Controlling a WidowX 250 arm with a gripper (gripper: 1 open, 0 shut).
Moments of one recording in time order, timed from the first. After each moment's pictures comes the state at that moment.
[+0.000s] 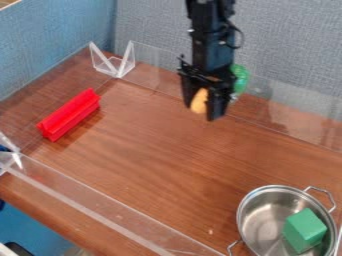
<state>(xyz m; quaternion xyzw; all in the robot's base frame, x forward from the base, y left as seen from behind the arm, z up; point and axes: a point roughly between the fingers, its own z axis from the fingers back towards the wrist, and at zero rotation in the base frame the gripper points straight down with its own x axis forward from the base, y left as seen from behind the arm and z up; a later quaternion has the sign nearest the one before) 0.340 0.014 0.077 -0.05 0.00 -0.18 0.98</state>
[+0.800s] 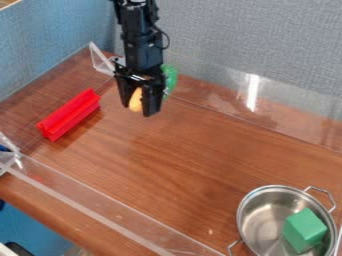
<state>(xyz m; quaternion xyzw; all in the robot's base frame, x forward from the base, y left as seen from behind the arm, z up) 0.330 0.091 0.045 -0.05 0.04 -0.11 0.99</state>
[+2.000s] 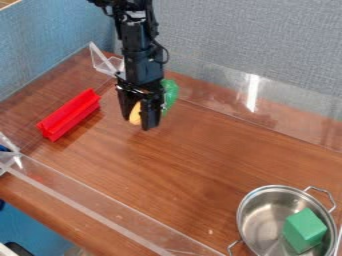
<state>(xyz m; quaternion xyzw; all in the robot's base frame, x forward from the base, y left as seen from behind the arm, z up) 0.321 0.086 0.035 -0.06 0.04 -0.14 0.99</state>
